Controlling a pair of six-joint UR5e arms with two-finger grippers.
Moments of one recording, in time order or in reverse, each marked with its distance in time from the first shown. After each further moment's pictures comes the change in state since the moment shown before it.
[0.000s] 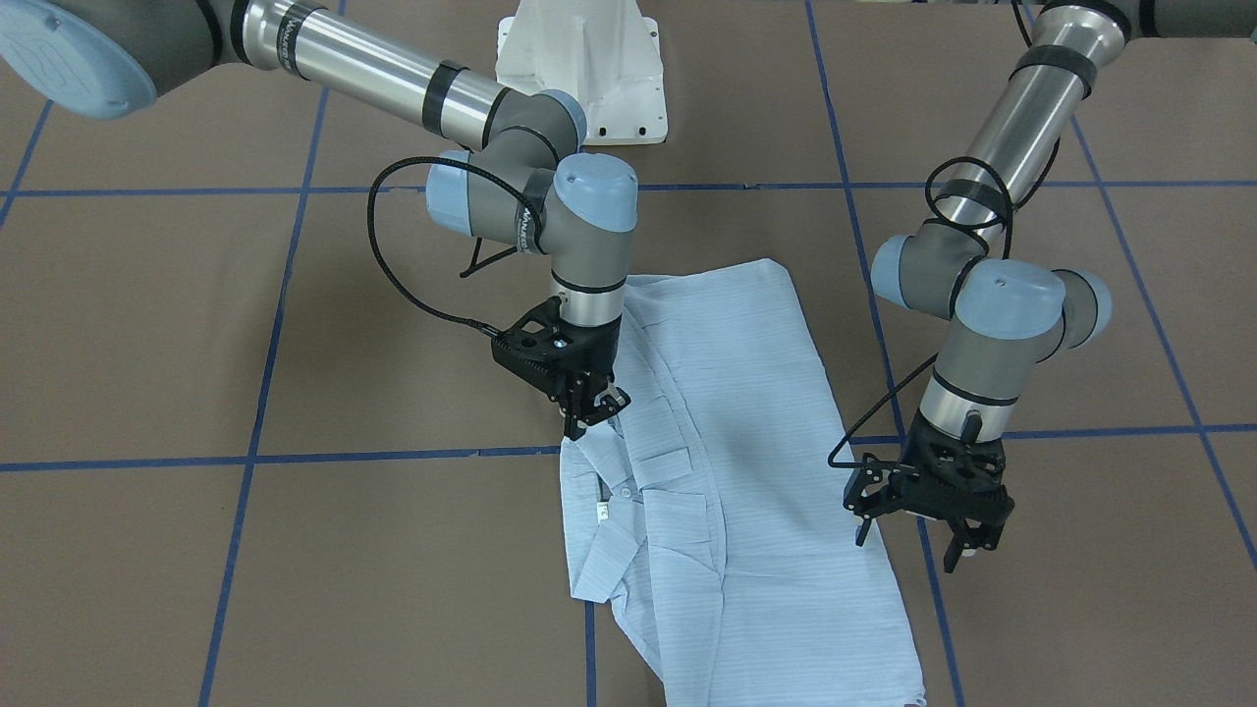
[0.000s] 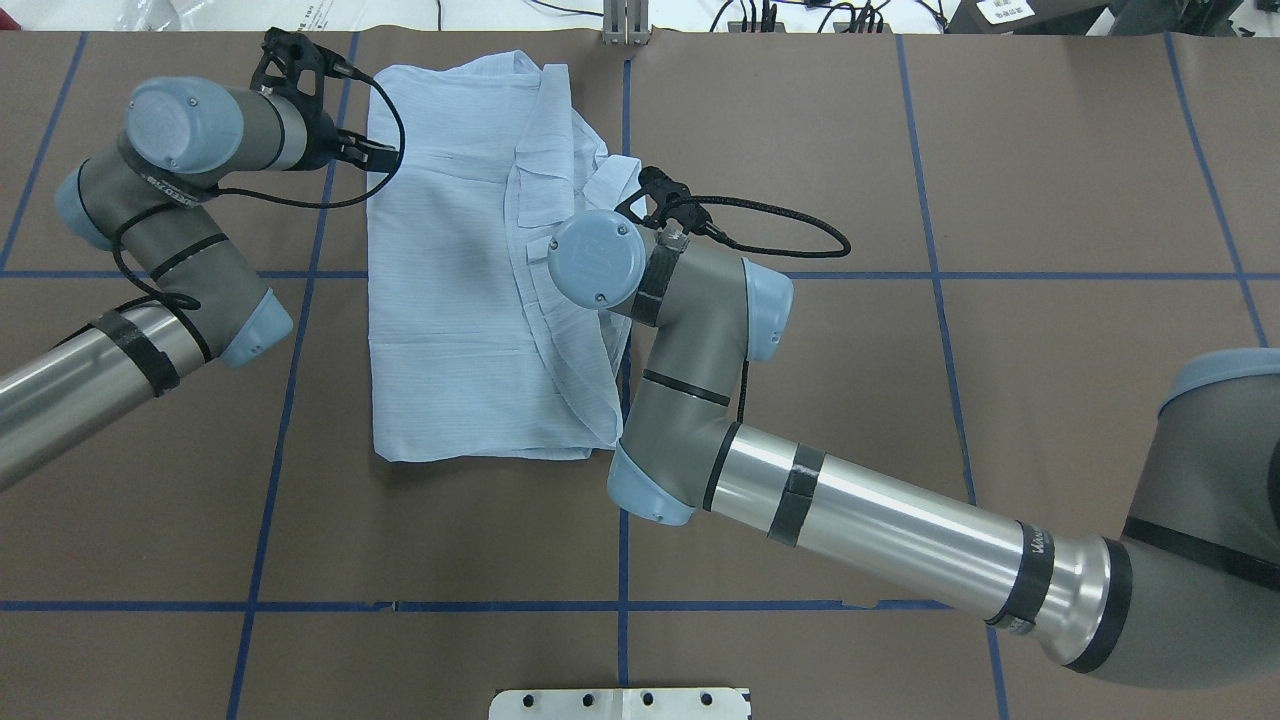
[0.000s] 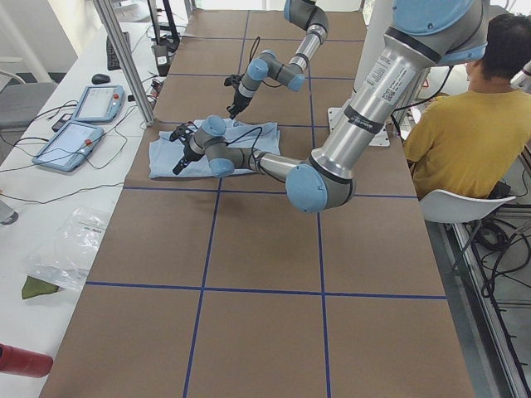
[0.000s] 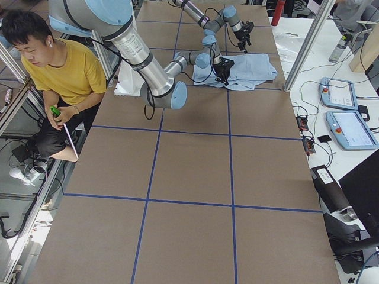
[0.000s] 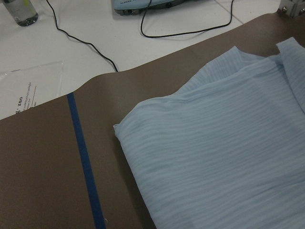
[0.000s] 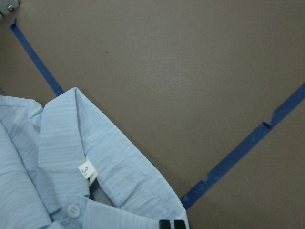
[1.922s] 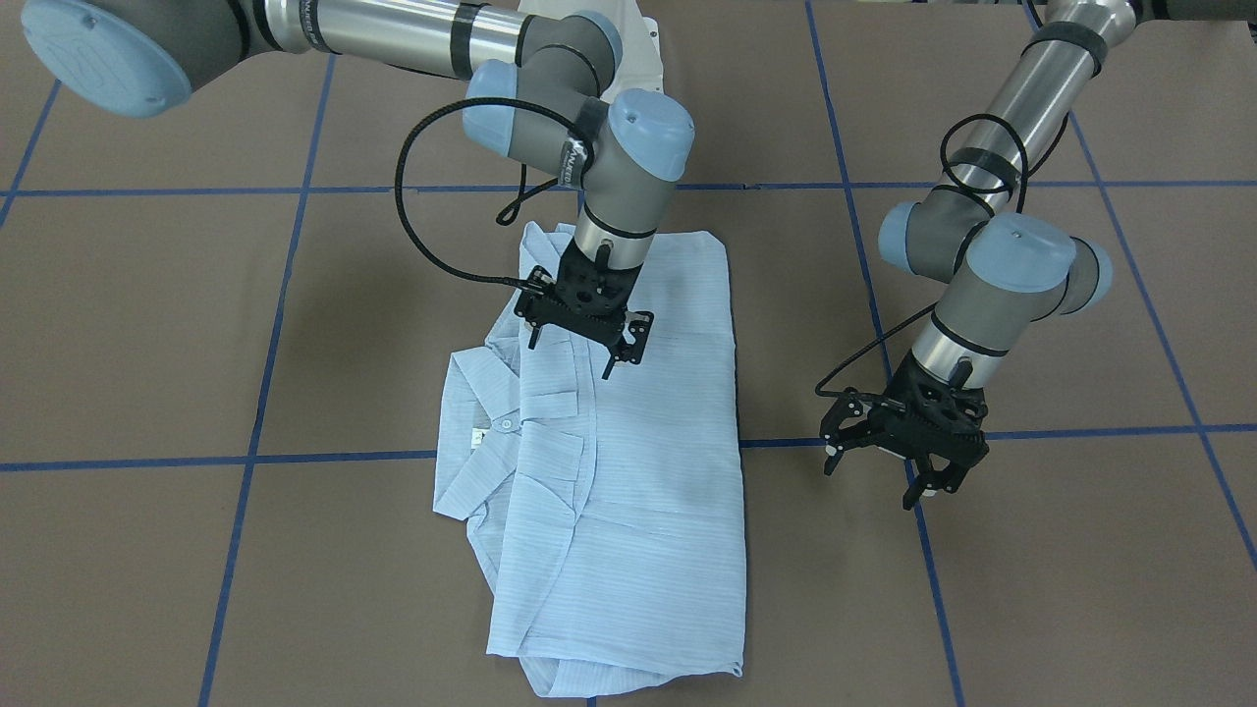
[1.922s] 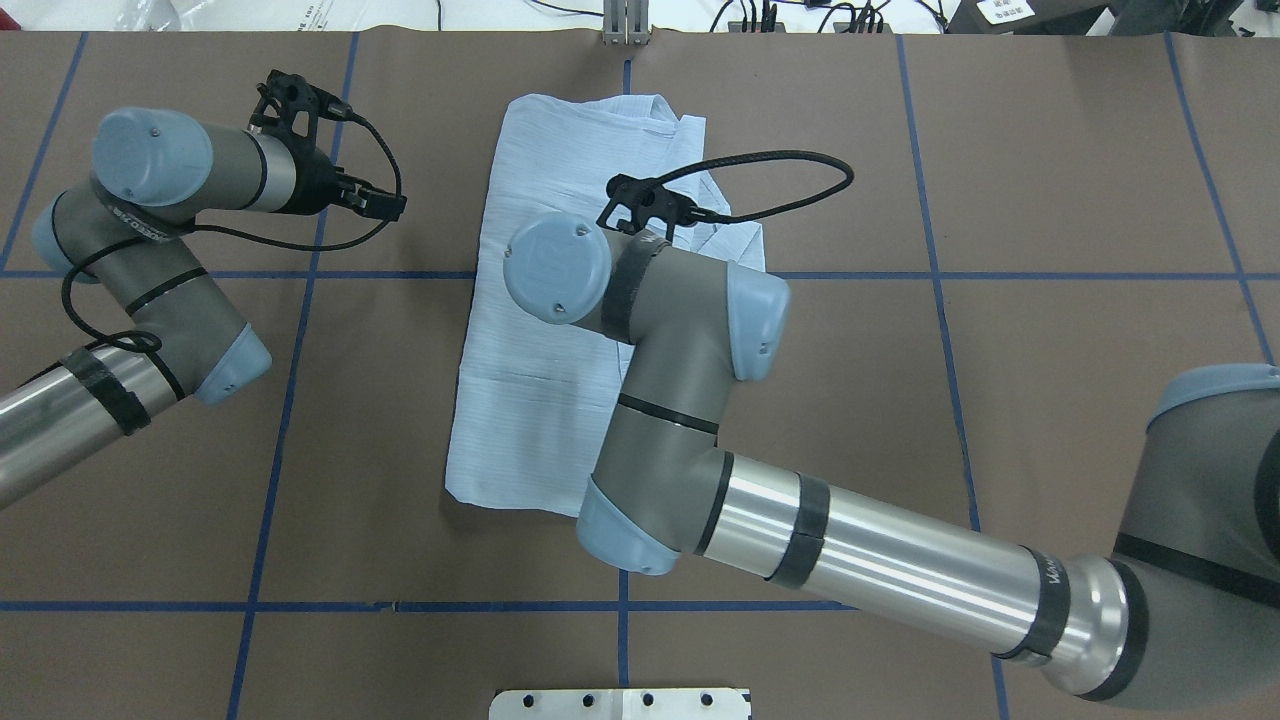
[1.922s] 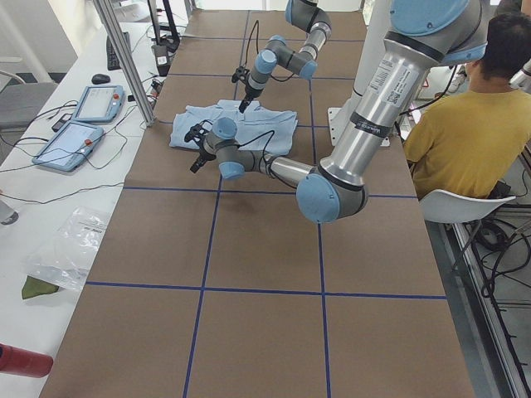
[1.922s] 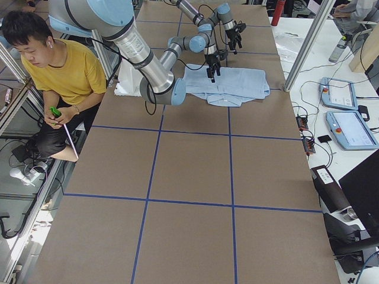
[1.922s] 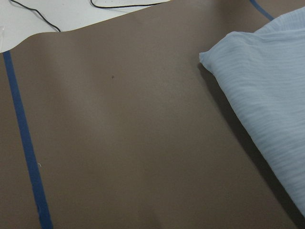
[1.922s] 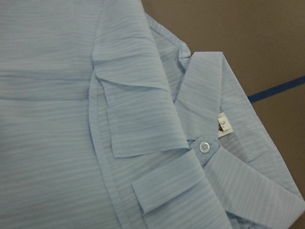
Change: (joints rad) left arm 0.020 0.107 -0.148 -0.022 -0.149 -0.016; right arm -0.043 0.101 0.042 -0.381 0.088 -0.433
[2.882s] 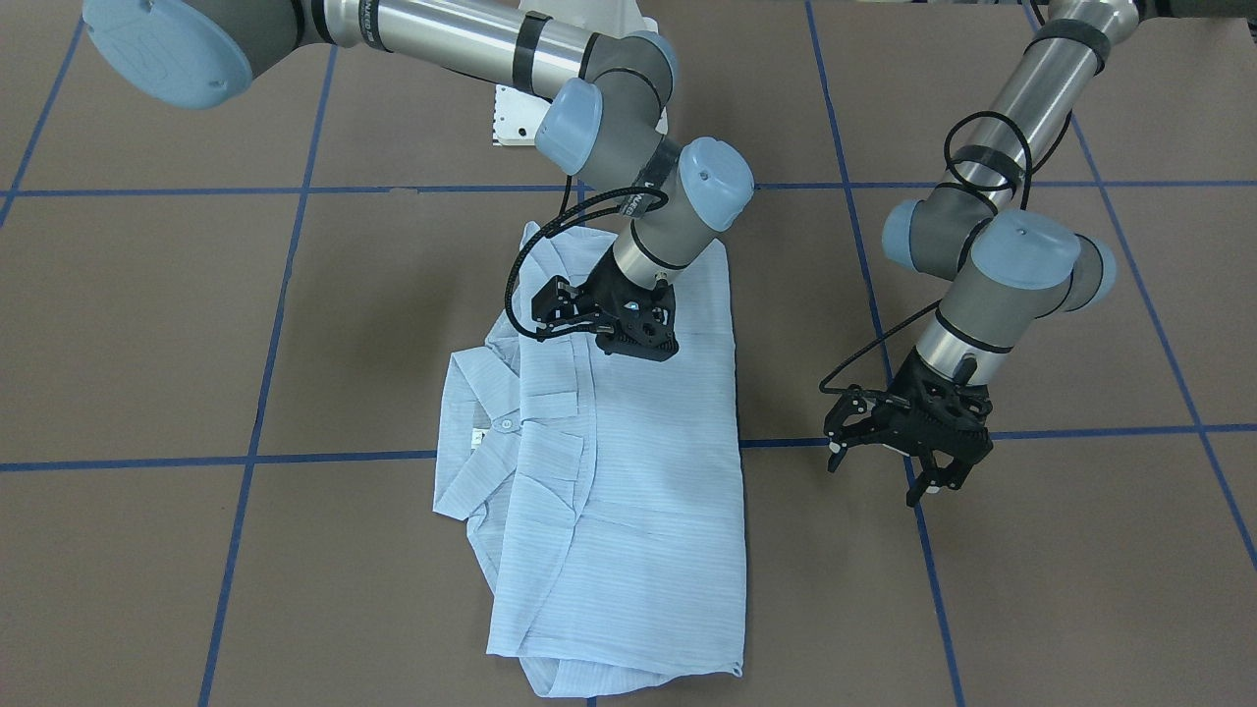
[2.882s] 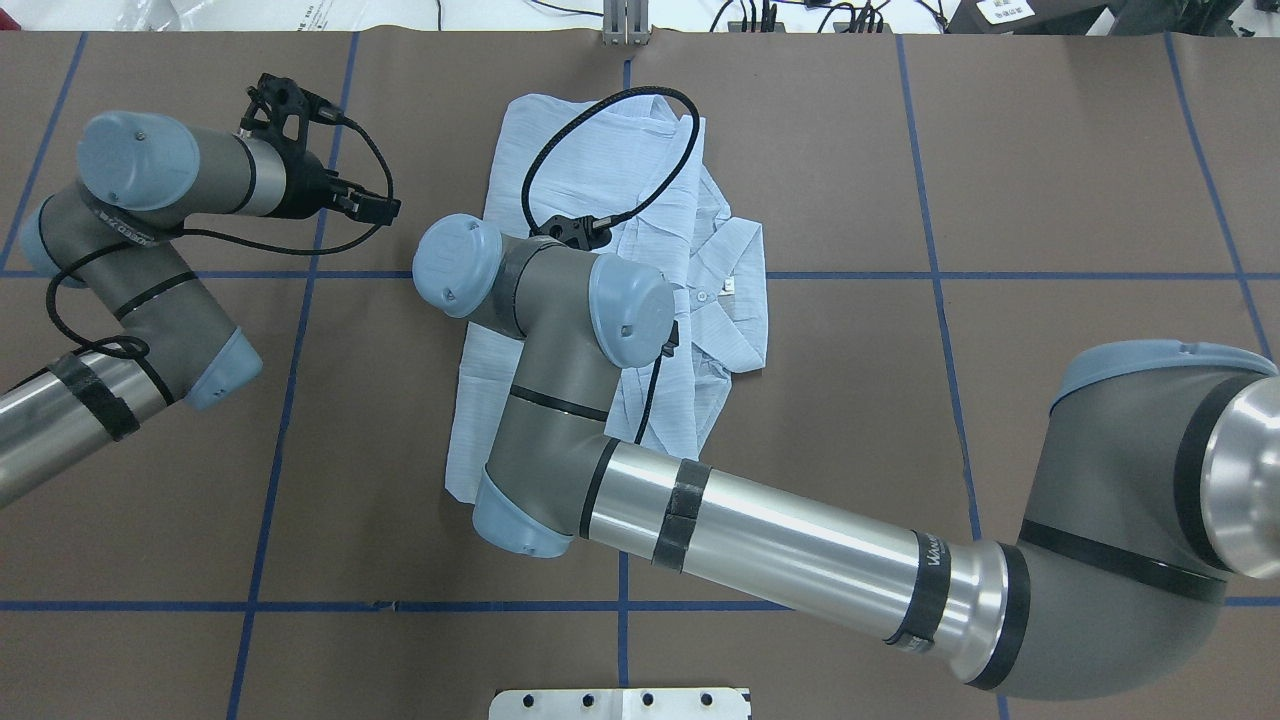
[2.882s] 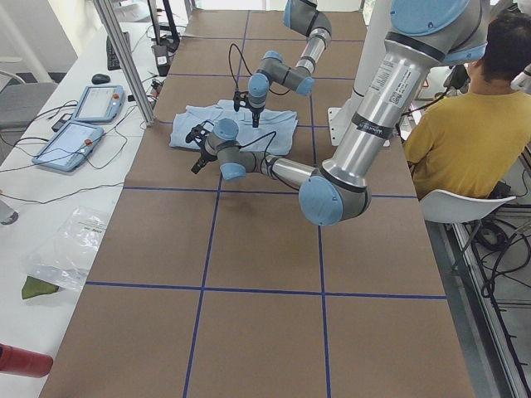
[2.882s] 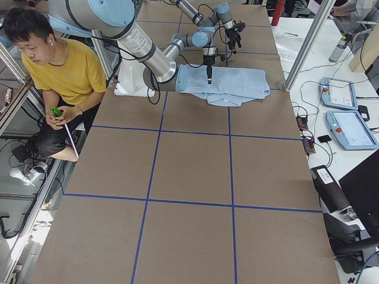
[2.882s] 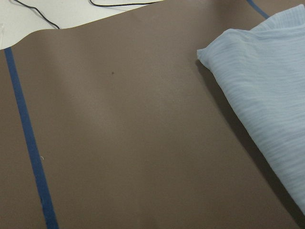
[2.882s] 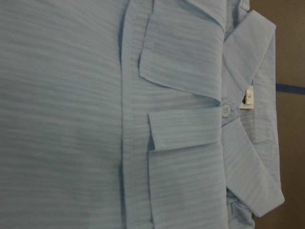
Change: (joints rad) left arm -0.001 0.009 -0.005 0.000 0.000 0.000; right arm -0.016 0.121 -0.204 -0.142 0.072 -0.373
